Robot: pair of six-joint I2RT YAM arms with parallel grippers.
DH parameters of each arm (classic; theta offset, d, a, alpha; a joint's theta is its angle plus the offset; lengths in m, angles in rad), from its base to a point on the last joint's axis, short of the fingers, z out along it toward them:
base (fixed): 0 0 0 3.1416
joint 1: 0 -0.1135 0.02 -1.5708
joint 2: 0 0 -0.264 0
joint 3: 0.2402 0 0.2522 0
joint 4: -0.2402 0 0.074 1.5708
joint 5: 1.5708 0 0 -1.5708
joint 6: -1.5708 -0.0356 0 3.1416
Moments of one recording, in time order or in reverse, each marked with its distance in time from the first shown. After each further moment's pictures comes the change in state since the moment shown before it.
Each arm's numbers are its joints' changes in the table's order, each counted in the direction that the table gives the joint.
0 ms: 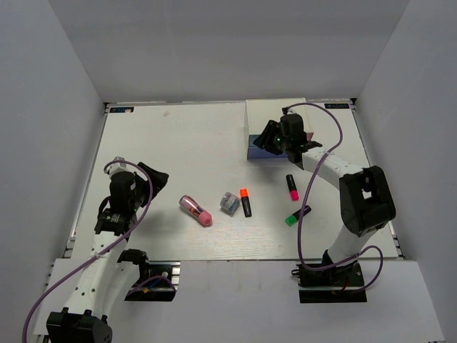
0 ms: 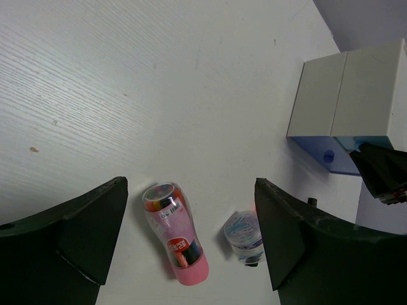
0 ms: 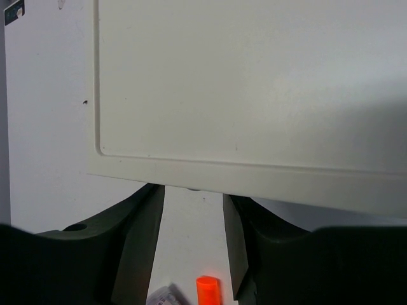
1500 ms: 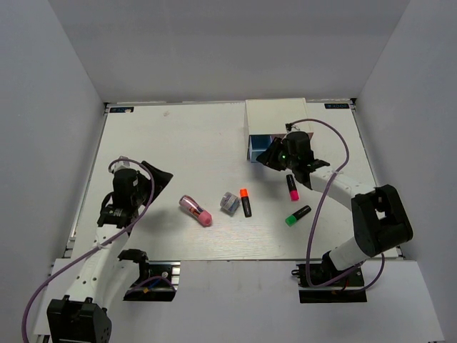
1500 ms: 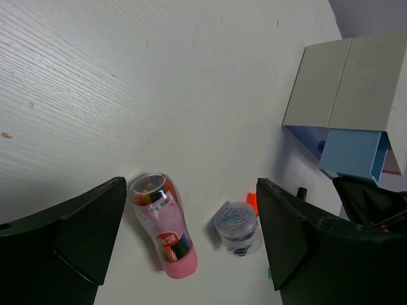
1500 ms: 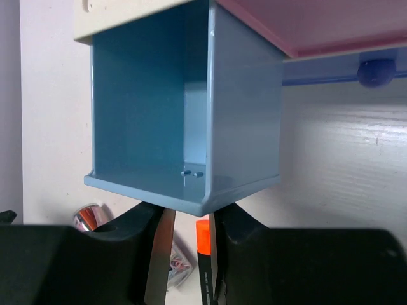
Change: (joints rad) left arm 0.000 -0.072 -0.001 0.031 0.063 0.051; right arm -0.022 0.192 -0.263 0.082 -0.060 -0.024
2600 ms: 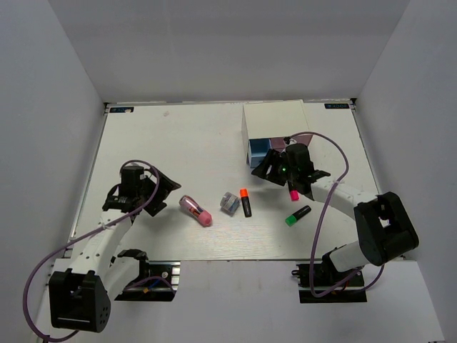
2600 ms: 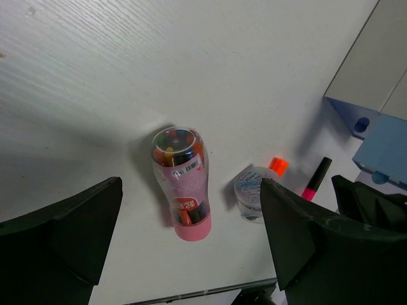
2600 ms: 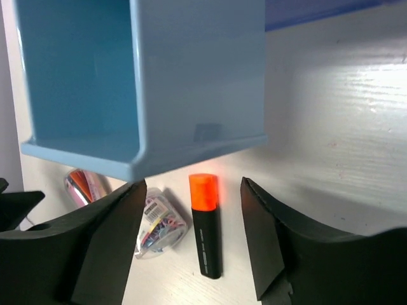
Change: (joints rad) left arm 0.008 -0.181 0.037 -0.138 0.109 0.077; right arm -0.036 0.072 -0.126 -0.015 -0.028 -0.043
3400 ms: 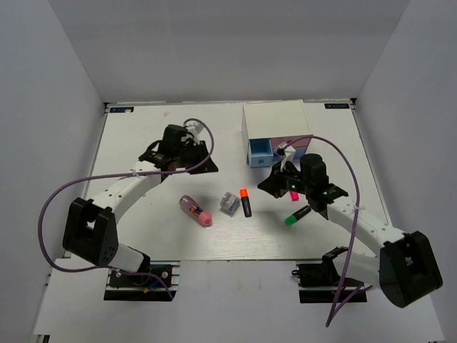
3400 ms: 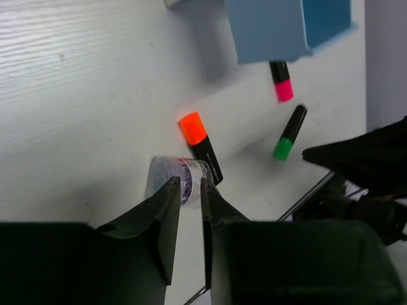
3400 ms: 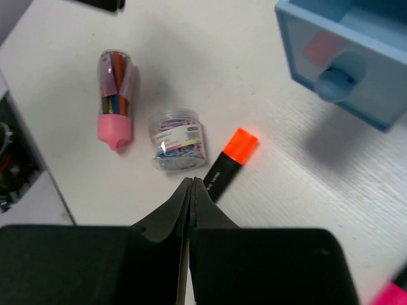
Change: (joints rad) left arm 0.299 -0.497 0.489 0.135 0.245 -0.458; right arm 0.000 0.286 -0.146 0.010 -0.355 0.513
